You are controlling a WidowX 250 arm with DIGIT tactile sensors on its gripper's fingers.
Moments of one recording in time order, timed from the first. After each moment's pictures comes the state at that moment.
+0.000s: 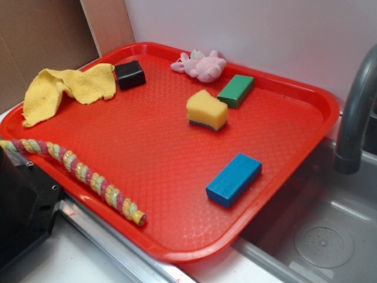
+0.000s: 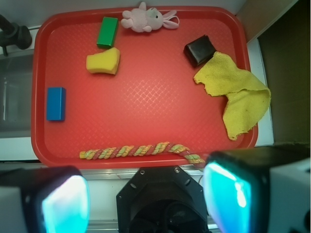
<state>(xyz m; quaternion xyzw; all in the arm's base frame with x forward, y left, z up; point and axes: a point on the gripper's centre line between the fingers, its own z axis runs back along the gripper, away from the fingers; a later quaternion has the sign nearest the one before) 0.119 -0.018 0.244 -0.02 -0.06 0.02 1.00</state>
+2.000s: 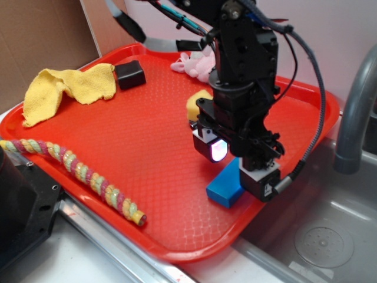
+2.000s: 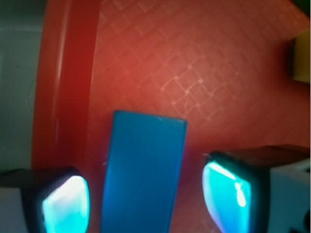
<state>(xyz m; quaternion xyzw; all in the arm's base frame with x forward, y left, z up) 0.213 -0.178 0.033 0.00 0.01 -0.07 1.00</state>
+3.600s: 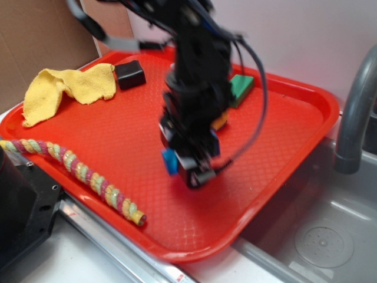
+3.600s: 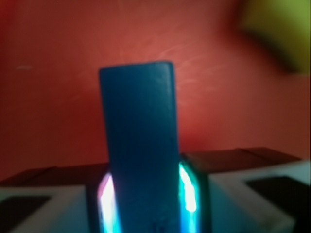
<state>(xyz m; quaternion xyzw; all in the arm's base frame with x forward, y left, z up) 0.186 -0.129 0.067 0.02 0.02 -0.18 0.98</state>
